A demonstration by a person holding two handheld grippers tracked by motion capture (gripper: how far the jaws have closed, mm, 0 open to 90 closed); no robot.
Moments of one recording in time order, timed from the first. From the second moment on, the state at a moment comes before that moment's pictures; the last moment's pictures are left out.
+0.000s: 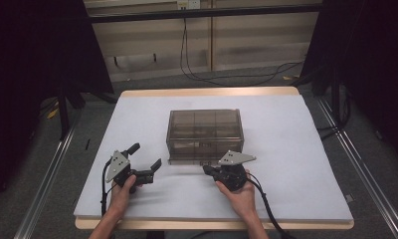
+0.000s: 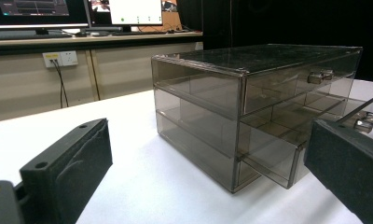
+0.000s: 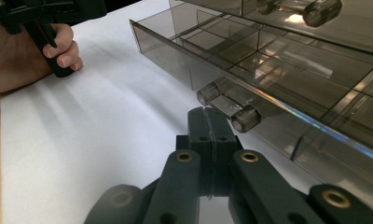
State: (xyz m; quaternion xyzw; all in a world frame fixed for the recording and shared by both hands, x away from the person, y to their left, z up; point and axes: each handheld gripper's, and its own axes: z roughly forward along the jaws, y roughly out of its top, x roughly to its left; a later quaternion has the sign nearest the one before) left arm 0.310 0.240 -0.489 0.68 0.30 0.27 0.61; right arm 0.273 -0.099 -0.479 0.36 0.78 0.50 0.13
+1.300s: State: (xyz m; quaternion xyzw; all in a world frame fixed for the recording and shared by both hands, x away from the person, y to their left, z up) left arm 0.310 0.240 -0.489 0.68 0.30 0.27 0.61; right arm 0.283 -0.099 -0.477 0.36 0.78 0.50 0.14
